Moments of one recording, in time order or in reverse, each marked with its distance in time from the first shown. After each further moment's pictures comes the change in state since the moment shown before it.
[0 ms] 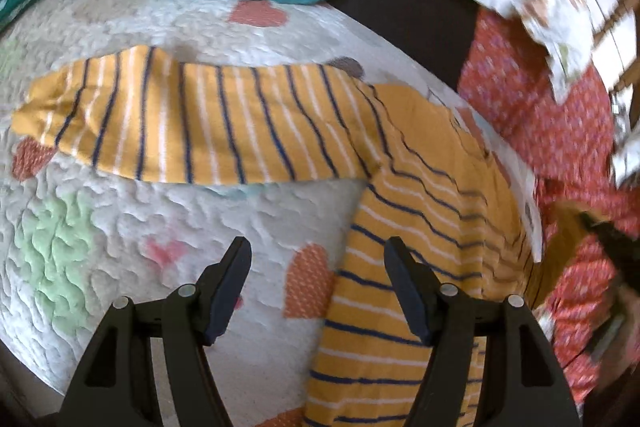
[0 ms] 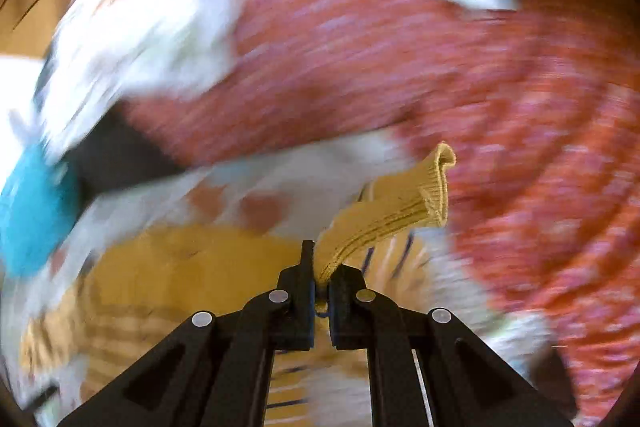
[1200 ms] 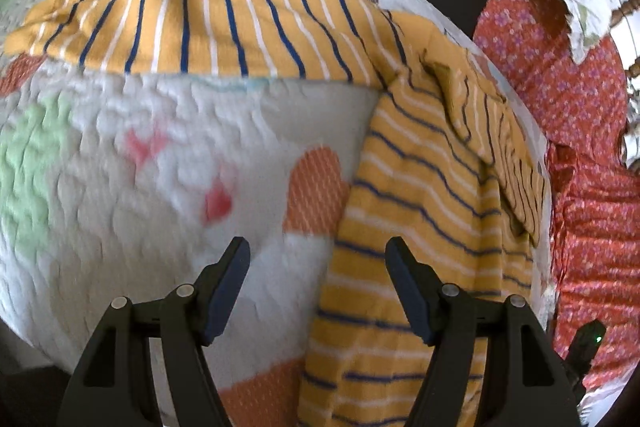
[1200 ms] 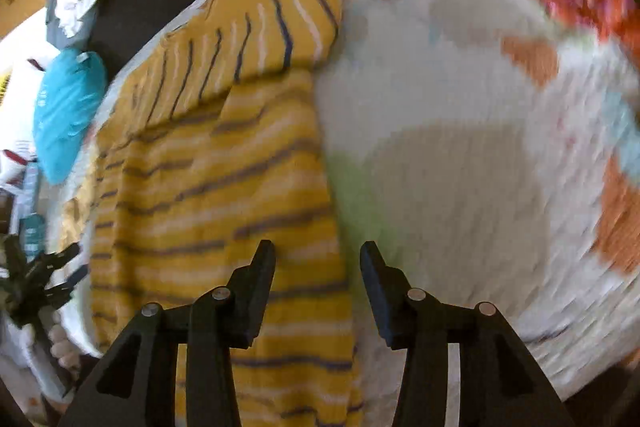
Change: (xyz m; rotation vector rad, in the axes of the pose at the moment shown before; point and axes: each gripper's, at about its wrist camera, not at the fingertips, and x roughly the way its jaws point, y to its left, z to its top) left arm 0.021 -0.006 -0.056 0.008 0.172 0.030; right arm 0.001 -0.086 -0.224 0.285 0.389 0.283
